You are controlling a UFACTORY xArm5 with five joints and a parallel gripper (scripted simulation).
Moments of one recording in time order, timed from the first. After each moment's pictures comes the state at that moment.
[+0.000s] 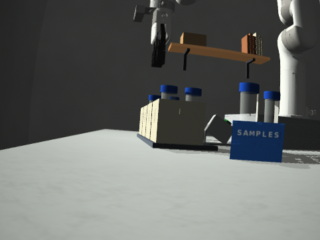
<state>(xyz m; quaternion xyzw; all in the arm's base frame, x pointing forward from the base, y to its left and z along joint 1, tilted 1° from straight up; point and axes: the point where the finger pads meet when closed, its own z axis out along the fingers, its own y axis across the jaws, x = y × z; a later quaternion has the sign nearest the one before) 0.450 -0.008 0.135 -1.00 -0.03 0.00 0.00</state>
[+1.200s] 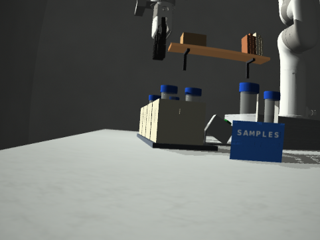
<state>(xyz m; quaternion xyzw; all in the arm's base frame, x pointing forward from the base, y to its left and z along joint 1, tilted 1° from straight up) 0.449 -0.008 0.157 -1.00 -0.04 0.00 0.00</state>
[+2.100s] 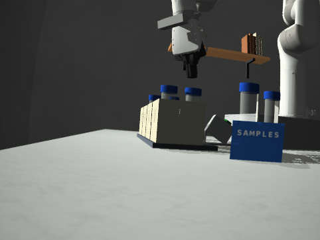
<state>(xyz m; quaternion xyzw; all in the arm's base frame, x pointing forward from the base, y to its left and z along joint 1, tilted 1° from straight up) 0.353 -0.003 0.109 -0.93 -0.37 0.07 0.03</state>
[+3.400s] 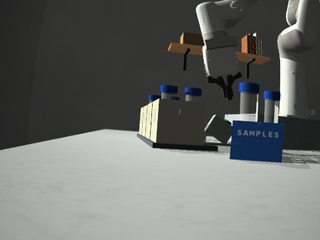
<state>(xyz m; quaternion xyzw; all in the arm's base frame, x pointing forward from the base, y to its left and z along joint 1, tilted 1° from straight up) 0.241 0.003 0.056 -0.76 -0.64 0.10 0.08</state>
